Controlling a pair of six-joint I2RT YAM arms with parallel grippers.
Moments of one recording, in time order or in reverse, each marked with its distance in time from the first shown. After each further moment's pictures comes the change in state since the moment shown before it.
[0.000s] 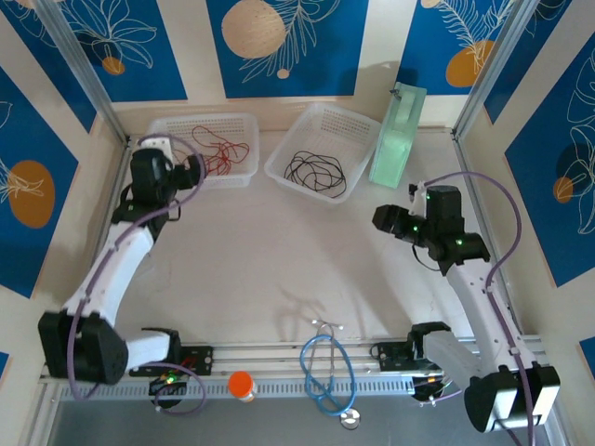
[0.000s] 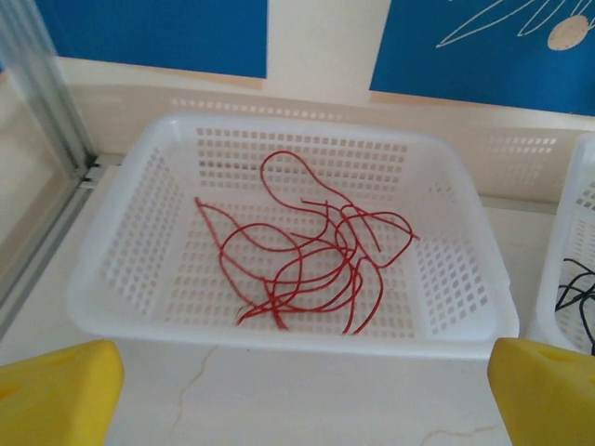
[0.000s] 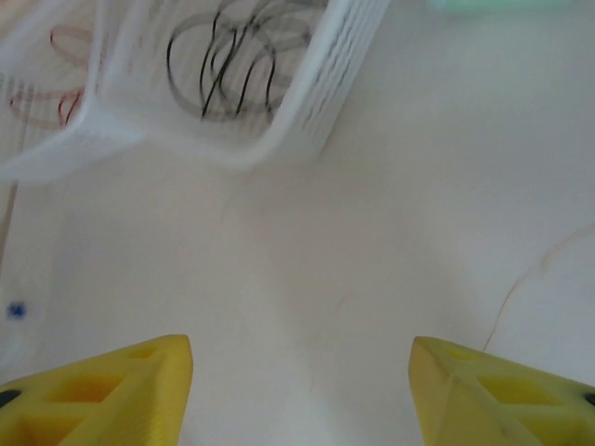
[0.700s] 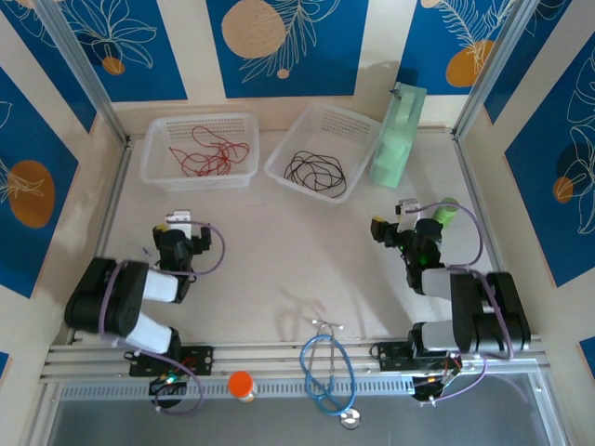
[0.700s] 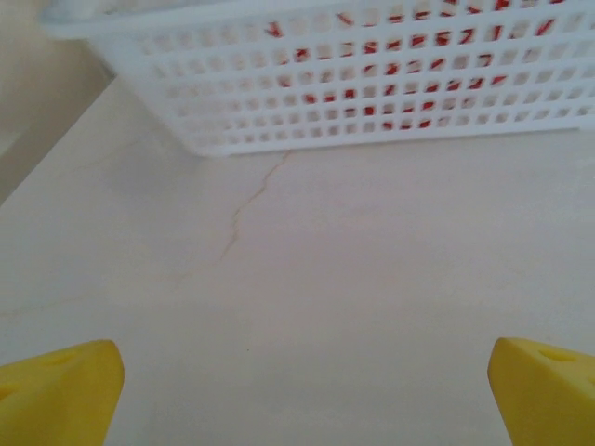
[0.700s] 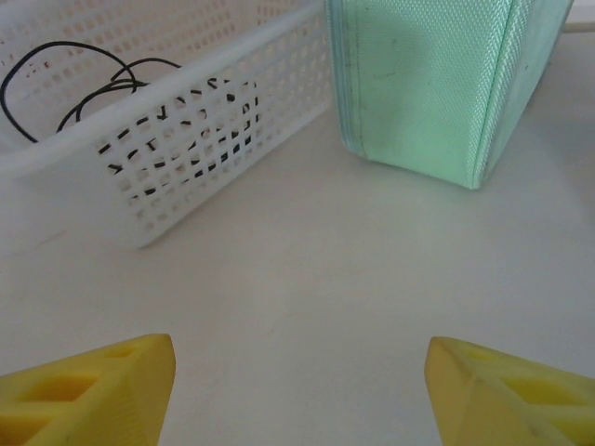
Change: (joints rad) left arm -0.003 0.393 -0.753 1.157 -0.102 0.206; right arm -0.072 0.498 -0.553 1.390 0.068 -0.372
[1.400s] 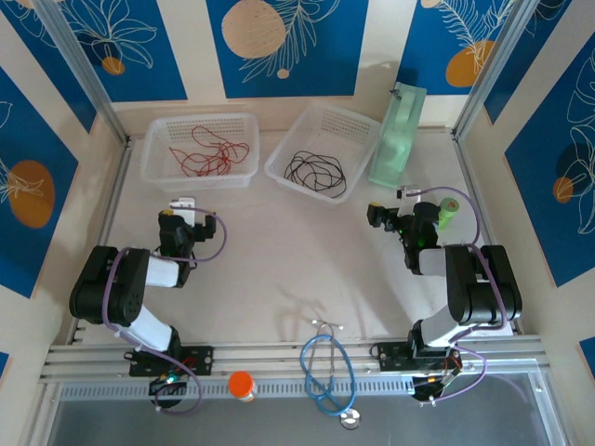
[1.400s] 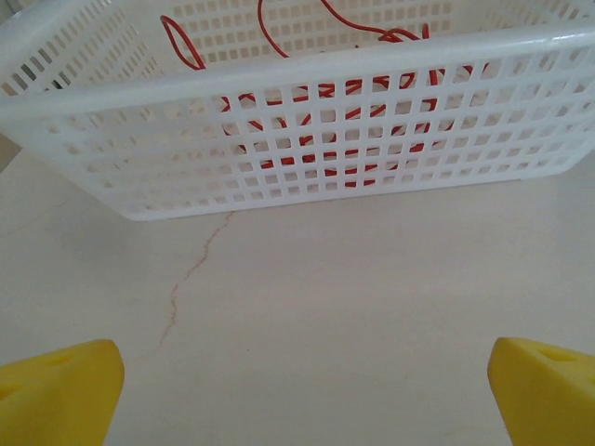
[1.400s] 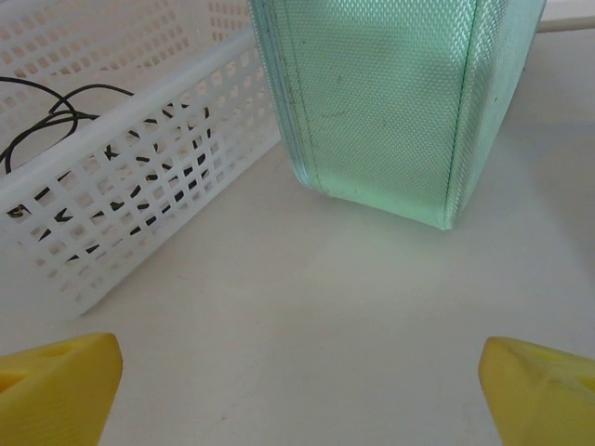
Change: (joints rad) left arm 0.029 0.011 0.131 -0.097 0.121 0.016; right arm -0.008 0.113 0.168 -0.087 0.046 0.035
